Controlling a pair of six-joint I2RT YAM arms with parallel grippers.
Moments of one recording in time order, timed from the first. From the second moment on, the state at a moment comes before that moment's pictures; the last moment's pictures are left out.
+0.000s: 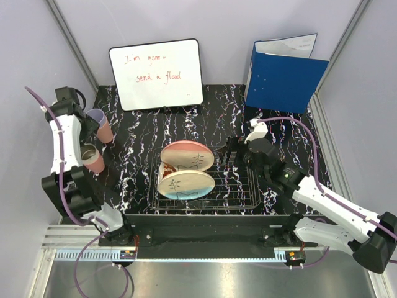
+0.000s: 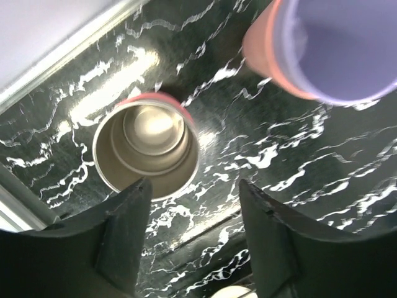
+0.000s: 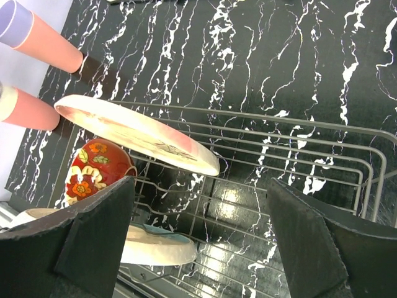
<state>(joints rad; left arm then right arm) 0.36 1.56 1.51 -1.04 -0.24 -0.60 0.82 0.99 0.83 -0.24 0.28 0.62</state>
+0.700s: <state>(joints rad) -0.11 1.06 1.47 -0.91 -0.14 -0.52 0.82 0.89 0.82 -0.26 0.31 0.51</state>
